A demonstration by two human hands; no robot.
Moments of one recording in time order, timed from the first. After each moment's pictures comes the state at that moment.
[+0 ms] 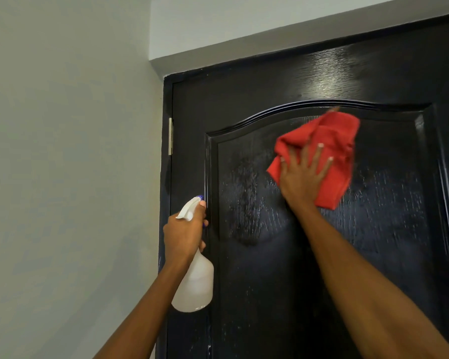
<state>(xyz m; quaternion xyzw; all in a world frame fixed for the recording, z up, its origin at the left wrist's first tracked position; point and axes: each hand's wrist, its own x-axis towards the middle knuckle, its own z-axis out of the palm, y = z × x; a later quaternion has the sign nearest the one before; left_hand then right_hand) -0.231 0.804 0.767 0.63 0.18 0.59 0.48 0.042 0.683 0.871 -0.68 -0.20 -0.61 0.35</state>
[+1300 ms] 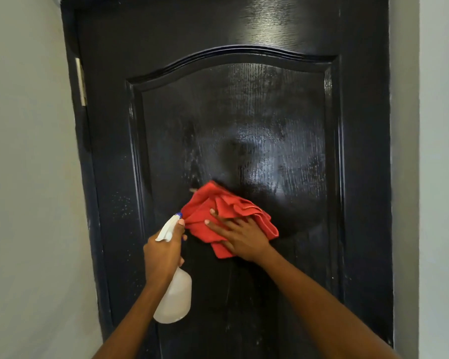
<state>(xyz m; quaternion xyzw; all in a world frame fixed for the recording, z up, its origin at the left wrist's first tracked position) -0.181 0.726 0.638 0.68 0.21 0.48 0.51 0.048 0.604 0.606 -0.70 -0.49 -0.53 0.00</state>
